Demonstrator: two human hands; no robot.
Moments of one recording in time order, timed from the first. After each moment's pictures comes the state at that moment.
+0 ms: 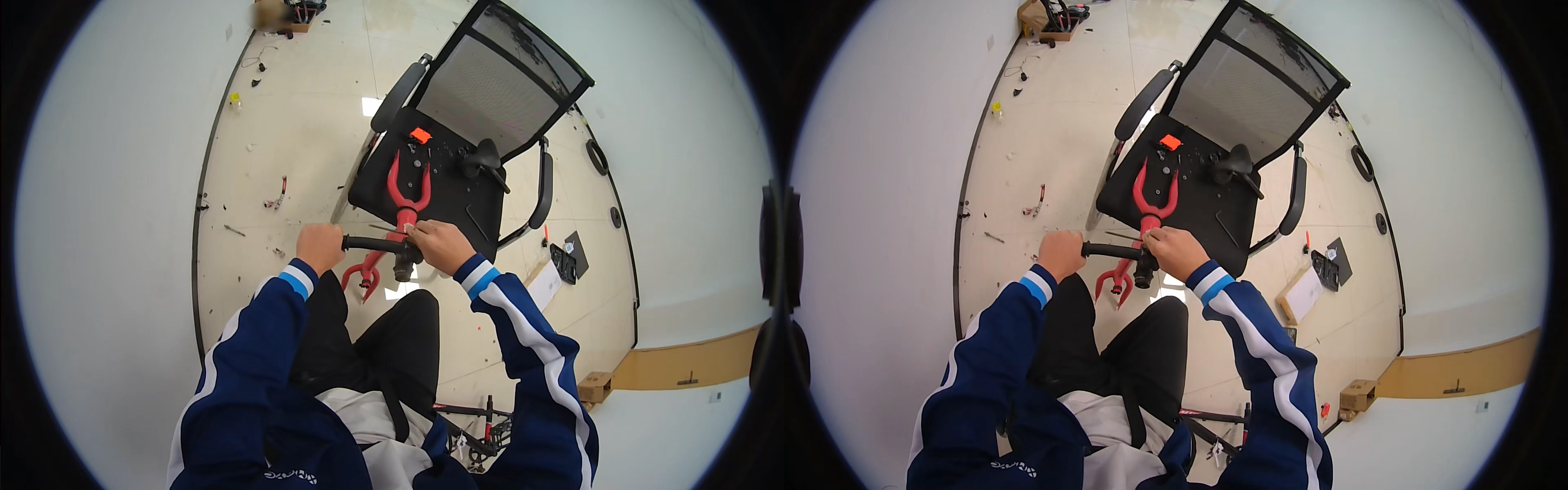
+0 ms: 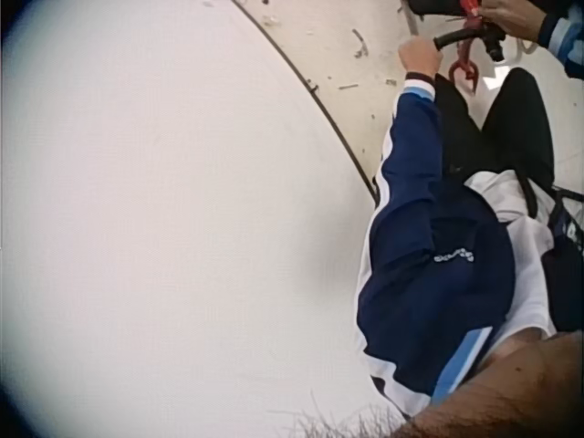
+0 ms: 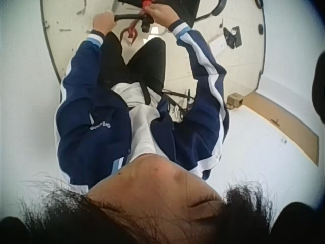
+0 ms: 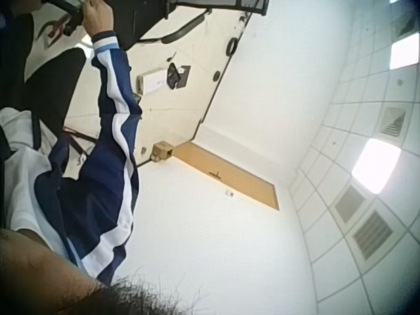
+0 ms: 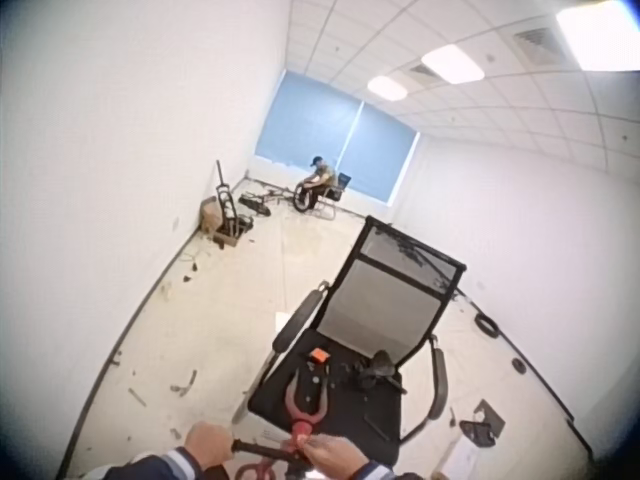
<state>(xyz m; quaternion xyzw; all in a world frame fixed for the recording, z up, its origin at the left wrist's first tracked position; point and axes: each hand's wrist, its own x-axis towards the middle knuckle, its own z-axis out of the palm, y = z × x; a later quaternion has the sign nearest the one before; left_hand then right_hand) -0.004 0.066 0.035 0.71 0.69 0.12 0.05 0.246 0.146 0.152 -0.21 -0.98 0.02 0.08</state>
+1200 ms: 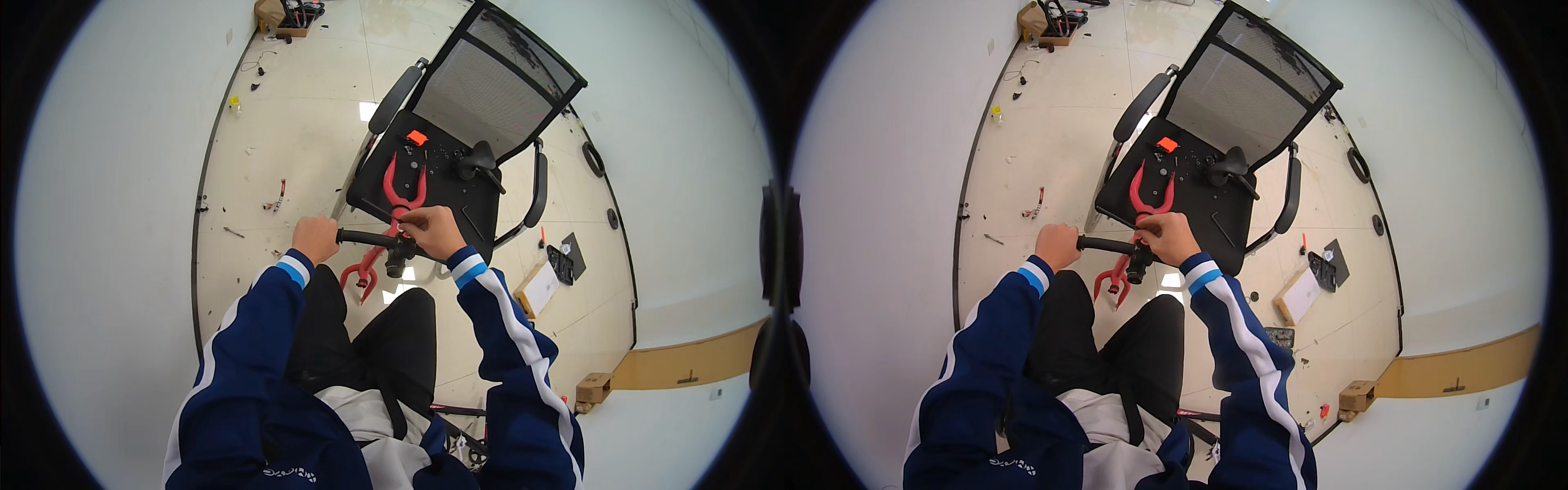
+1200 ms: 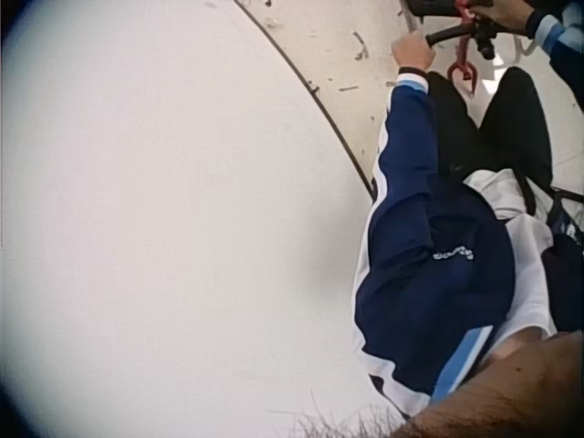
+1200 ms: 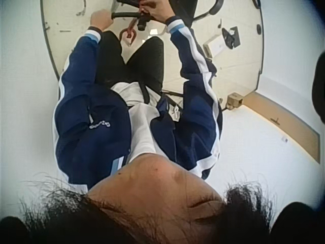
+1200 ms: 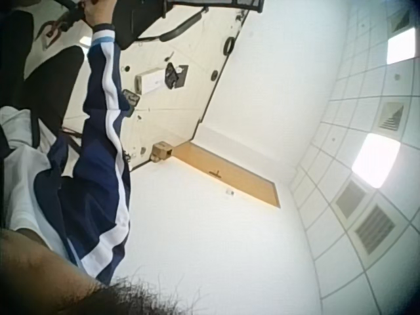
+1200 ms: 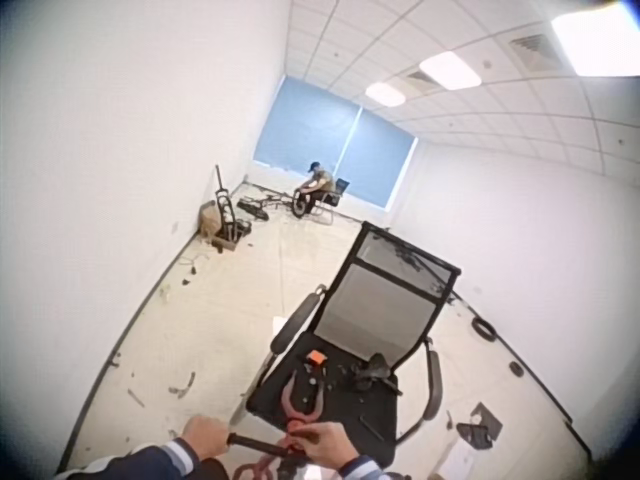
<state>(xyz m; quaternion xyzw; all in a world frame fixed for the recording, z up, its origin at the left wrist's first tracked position) -0.016 0.073 0.034 0.71 0.69 0.12 0.02 0.227 0.145 0.160 -0.42 -0.80 0.38 0.18</state>
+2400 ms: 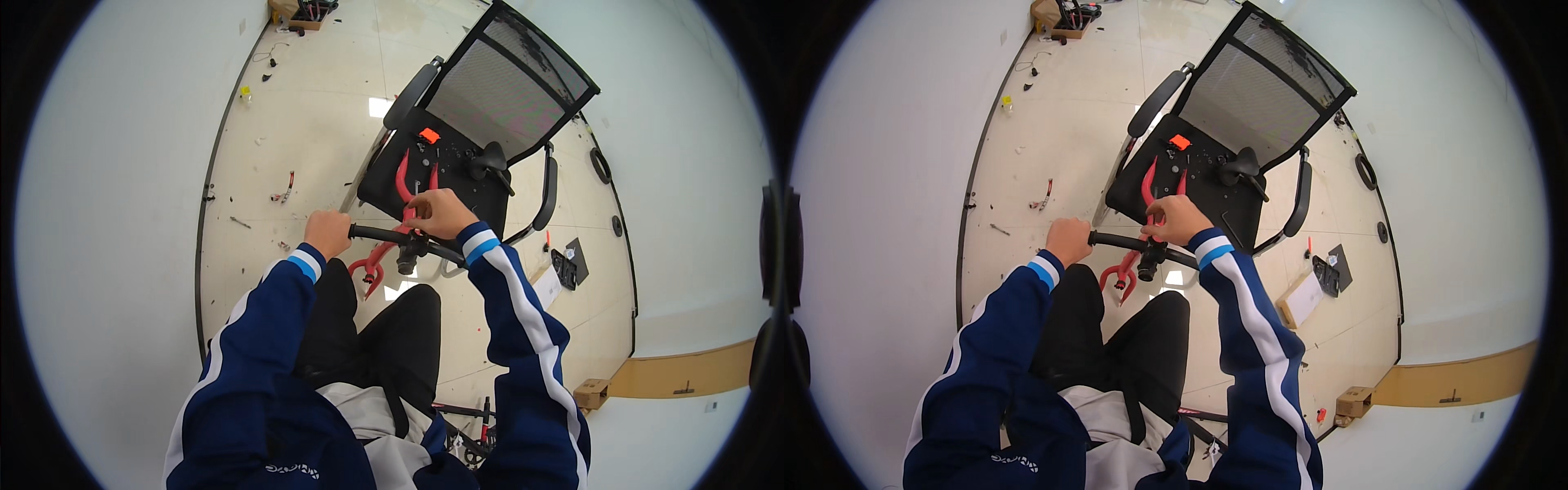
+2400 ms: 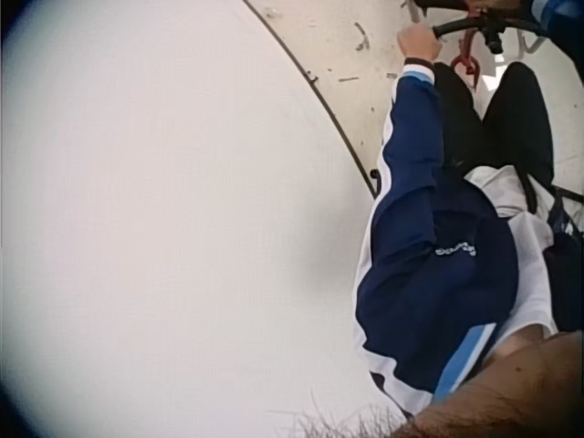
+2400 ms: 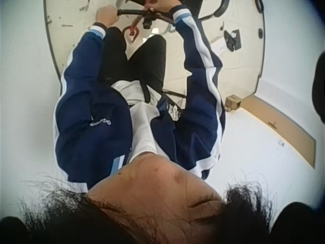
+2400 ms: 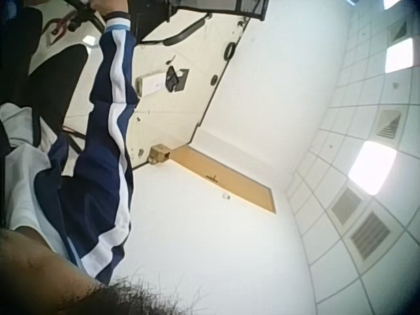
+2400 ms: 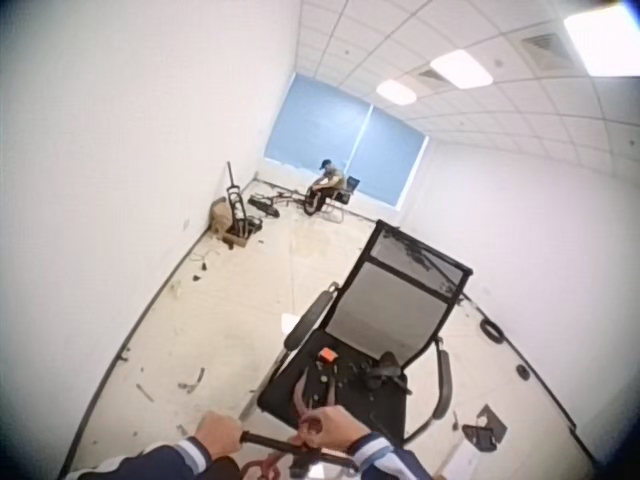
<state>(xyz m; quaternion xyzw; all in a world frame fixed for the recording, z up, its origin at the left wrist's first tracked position) -0.013 0.069 0.040 0.70 0.70 0.10 0.05 0.207 0.176 0.182 -0.37 -0.89 0.26 0.02</state>
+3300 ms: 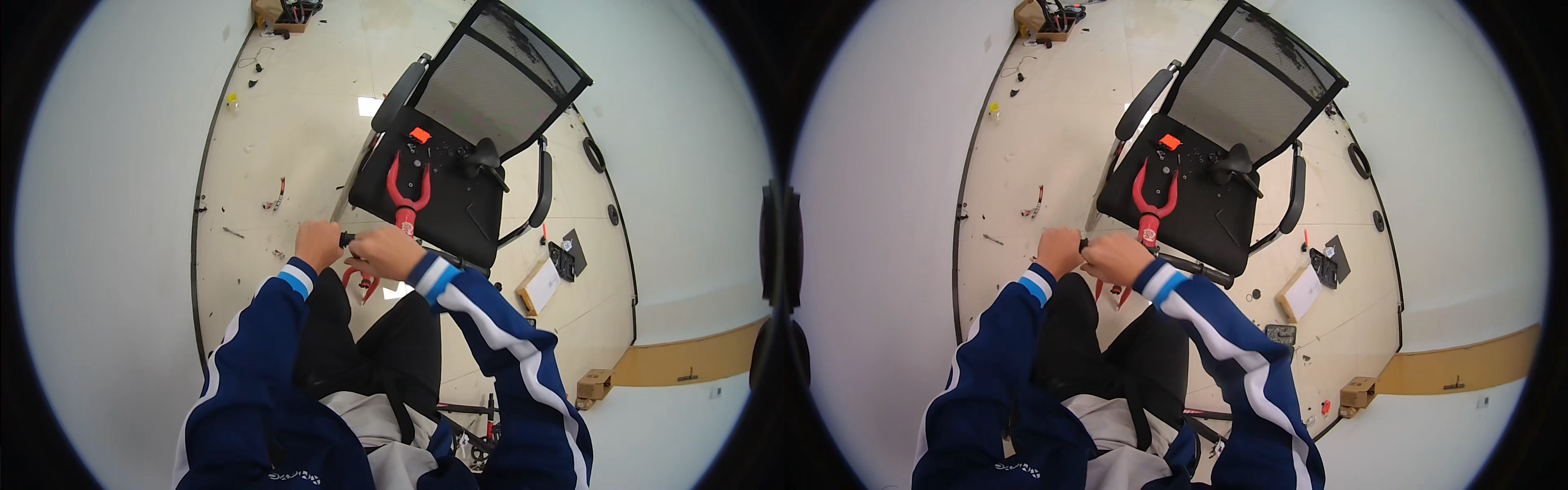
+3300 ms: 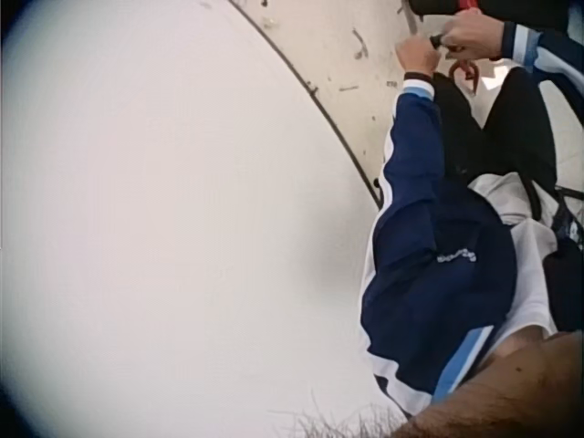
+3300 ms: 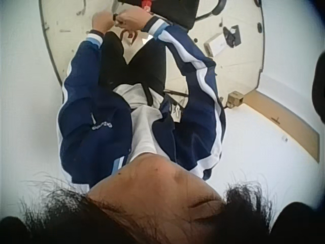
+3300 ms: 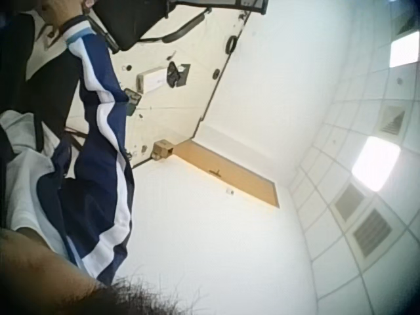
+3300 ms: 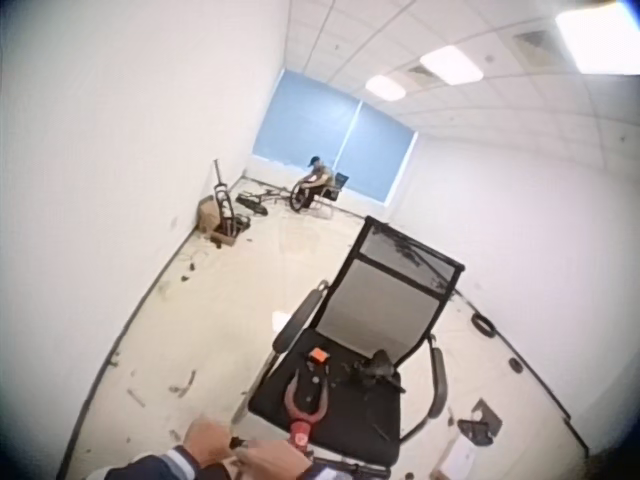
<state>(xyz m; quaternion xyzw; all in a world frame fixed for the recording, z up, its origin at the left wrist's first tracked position) -0.016 0.076 0.025 0.71 0.69 0.14 0.05 0.153 0.108 0.153 -0.16 -0.98 0.12 0.02</state>
